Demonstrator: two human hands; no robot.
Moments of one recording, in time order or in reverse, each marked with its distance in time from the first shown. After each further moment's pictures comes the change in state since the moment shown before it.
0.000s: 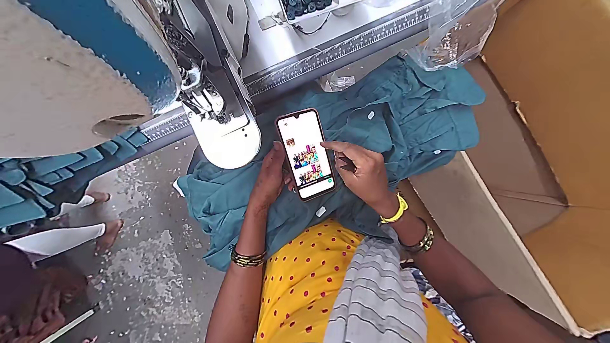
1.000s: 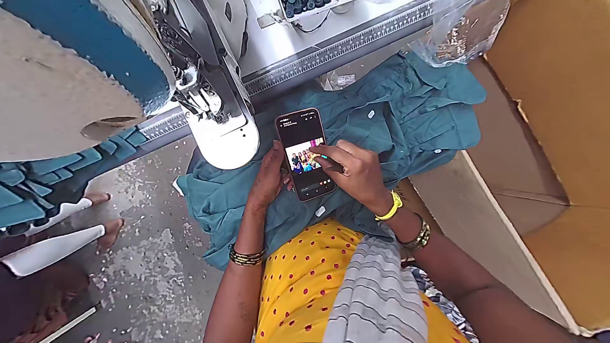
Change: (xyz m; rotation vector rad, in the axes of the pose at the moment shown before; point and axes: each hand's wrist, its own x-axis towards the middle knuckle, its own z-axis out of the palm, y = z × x) left_hand 0.001 0.000 -0.003 0.003 -0.010 -0.032; right_hand 0.008 -0.007 0.007 -0.155 -0.027 -0.080
